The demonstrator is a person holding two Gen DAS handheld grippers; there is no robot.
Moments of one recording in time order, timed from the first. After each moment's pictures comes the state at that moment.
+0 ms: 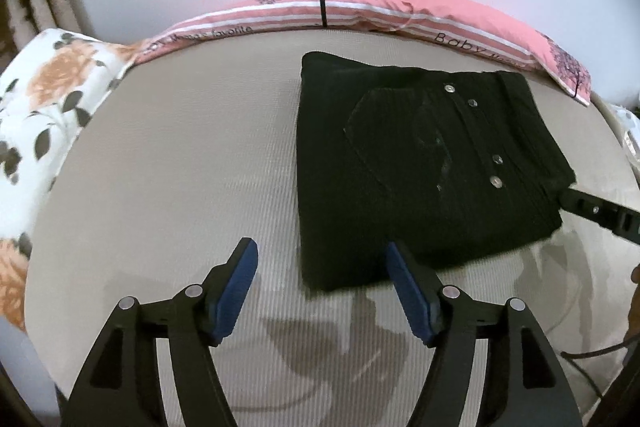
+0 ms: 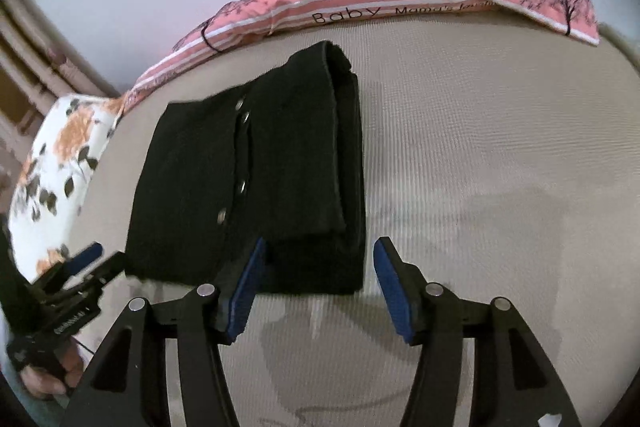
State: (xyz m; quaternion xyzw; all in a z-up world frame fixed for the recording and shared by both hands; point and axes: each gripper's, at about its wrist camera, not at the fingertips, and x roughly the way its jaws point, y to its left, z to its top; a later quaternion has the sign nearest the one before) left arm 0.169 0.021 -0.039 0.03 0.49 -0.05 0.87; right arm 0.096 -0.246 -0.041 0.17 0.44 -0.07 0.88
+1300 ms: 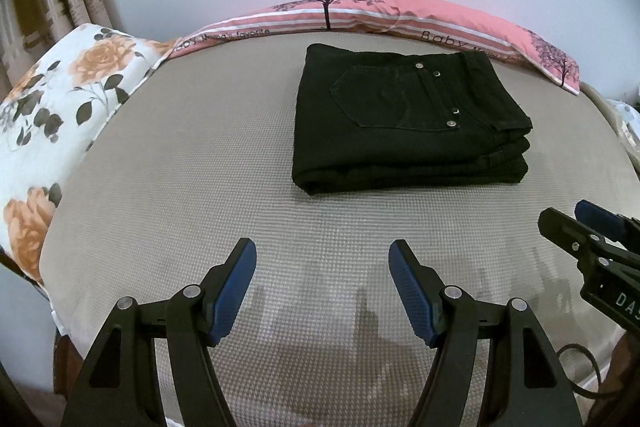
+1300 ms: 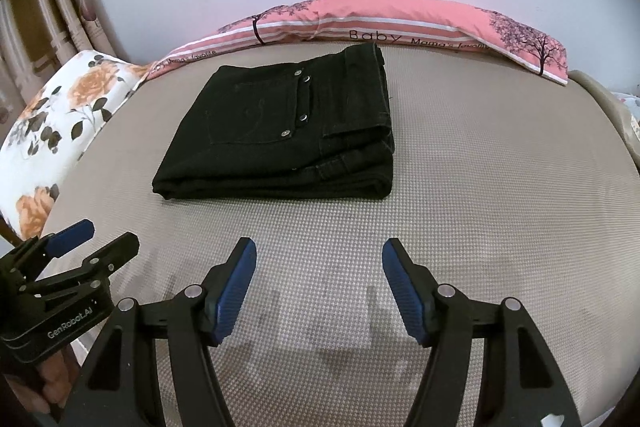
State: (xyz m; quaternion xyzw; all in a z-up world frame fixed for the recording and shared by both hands) left arm 0.076 0.003 -0.024 0.04 0.47 -0.01 0.88; right arm 0.019 -0.168 -0.035 0.09 0.40 -0.10 0.91
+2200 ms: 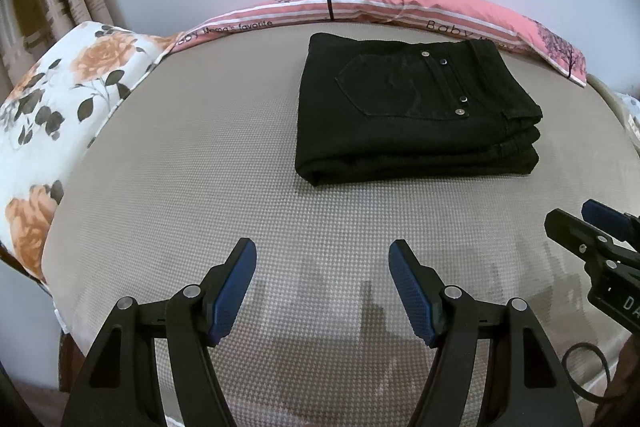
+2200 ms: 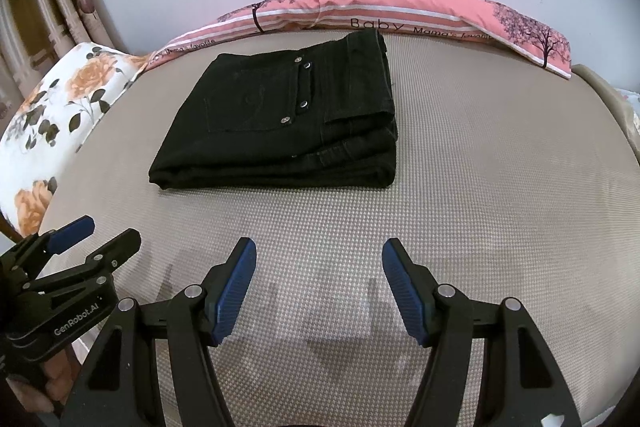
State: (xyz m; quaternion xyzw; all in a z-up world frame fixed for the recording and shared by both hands) left arm 0.079 0.003 -0.034 0.05 0.48 0.00 0.88; right arm 0.021 -0.168 -0.042 0.08 0.41 -0.10 0.90
